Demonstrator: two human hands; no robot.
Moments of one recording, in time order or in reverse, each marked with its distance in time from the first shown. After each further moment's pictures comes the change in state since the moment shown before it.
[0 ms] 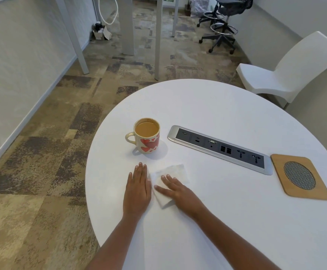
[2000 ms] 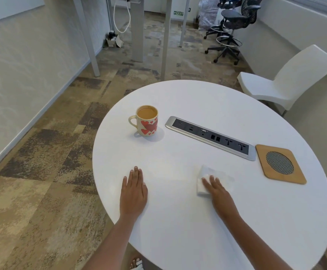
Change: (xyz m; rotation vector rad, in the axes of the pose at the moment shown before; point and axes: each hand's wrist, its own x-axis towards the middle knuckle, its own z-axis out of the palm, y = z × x) left_hand -0.101 0.021 -0.011 0.247 -0.080 -0.062; right_hand -0.143 0.037 -0.004 -0.037 0.071 0.509
